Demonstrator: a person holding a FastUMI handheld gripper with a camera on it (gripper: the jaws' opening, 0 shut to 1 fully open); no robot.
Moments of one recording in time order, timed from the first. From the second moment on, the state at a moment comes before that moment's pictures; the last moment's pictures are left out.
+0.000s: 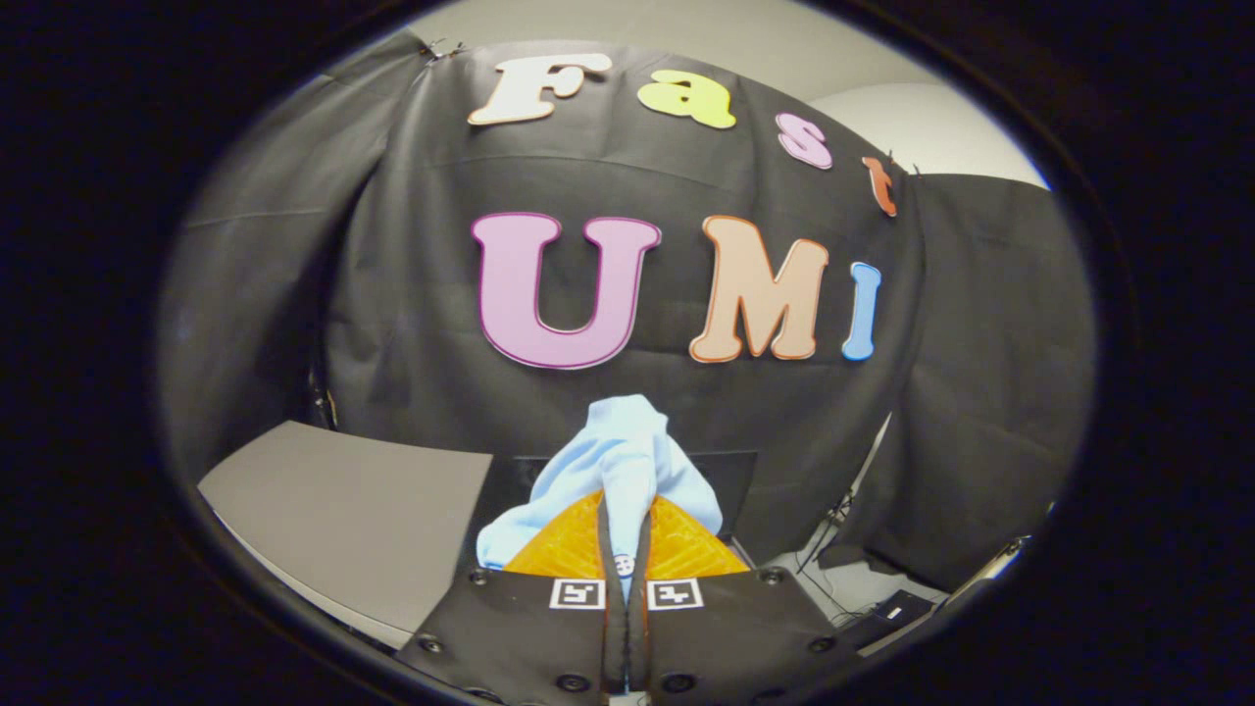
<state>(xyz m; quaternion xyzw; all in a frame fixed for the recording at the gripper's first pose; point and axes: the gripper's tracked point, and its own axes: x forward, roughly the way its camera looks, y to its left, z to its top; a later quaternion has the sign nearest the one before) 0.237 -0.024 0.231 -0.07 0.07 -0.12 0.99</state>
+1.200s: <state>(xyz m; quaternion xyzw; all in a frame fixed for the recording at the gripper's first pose) 0.311 -0.107 0.051 -0.06 0.17 -0.11 0.98</state>
